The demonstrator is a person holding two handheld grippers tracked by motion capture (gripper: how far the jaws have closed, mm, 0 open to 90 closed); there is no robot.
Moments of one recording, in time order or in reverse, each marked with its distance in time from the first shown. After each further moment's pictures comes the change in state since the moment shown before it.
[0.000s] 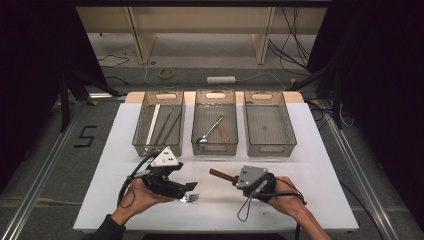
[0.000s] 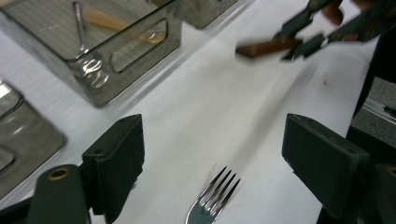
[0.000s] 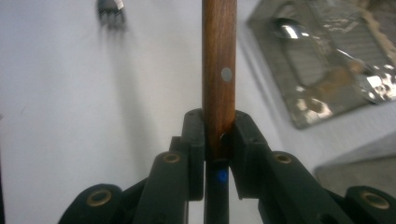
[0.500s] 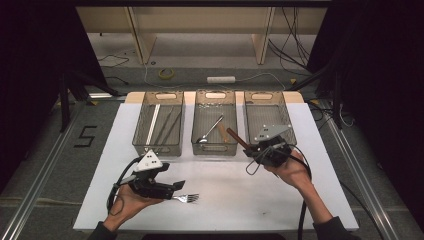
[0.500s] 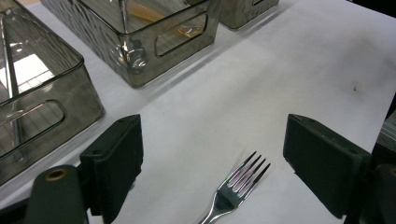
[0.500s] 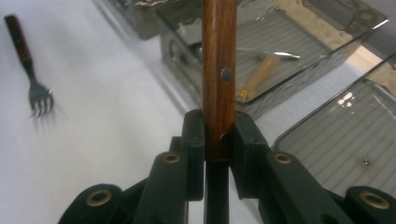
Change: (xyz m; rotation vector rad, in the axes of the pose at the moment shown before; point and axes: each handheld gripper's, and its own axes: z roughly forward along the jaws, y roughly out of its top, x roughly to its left) left arm 0.013 -0.028 -0.014 -0.076 0.066 -0.075; right arm -0.083 0.006 -0.018 -0.077 -0.024 0.339
